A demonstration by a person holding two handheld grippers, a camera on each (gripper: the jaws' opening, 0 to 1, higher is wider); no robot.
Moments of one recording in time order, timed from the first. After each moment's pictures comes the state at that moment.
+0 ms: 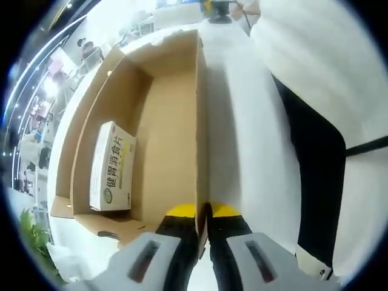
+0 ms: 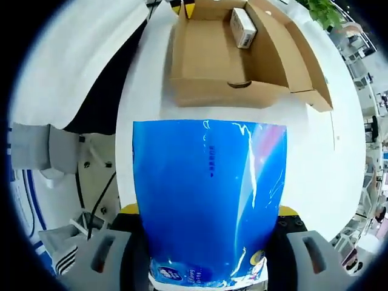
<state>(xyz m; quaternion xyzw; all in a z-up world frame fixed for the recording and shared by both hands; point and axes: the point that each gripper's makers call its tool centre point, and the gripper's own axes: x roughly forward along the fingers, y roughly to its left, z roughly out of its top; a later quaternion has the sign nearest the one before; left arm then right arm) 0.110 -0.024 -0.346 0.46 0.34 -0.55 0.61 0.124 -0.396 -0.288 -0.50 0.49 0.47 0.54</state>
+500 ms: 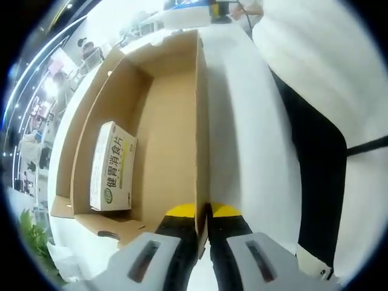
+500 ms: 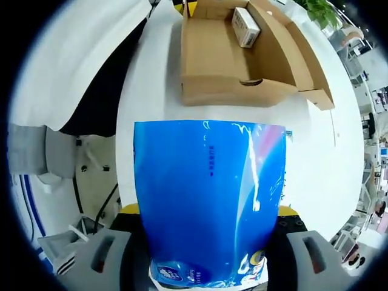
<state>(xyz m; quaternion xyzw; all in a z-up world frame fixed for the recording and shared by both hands) 0.110 -0.024 -0.347 0.46 0.34 -0.55 0.61 0.106 -0.397 -0.301 -0.50 0.49 0.46 0.55</state>
